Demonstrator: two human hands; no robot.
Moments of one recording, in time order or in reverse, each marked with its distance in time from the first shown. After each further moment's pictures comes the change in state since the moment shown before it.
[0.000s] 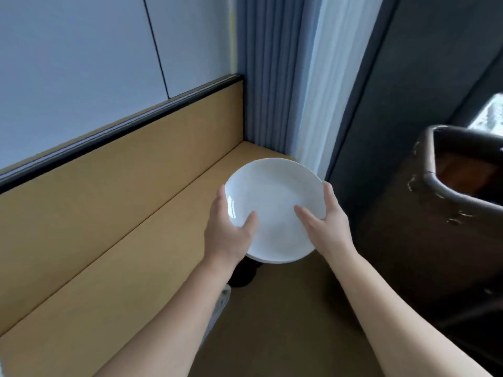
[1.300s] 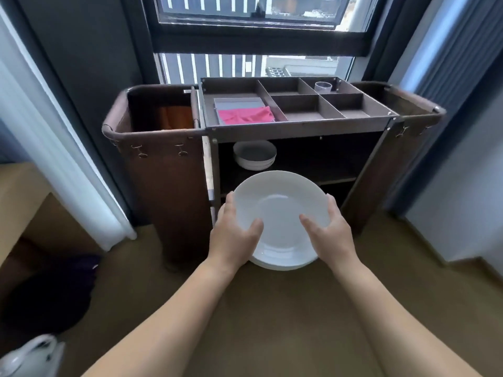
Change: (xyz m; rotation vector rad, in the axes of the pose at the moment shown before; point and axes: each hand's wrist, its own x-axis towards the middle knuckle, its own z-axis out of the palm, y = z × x) left_hand -0.428 0.195 0.365 0.005 -0.807 0.333; right_hand -0.340 0.243 -0.501 -0.106 0.681 0.361
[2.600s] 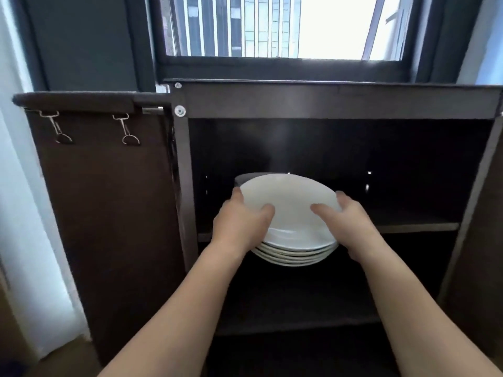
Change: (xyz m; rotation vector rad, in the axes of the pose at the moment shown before) left_hand 0.264 -0.167 0.197 0.162 0.297 0.156; right_hand 0.317 0.212 0.160 0.061 -0.011 -0.241
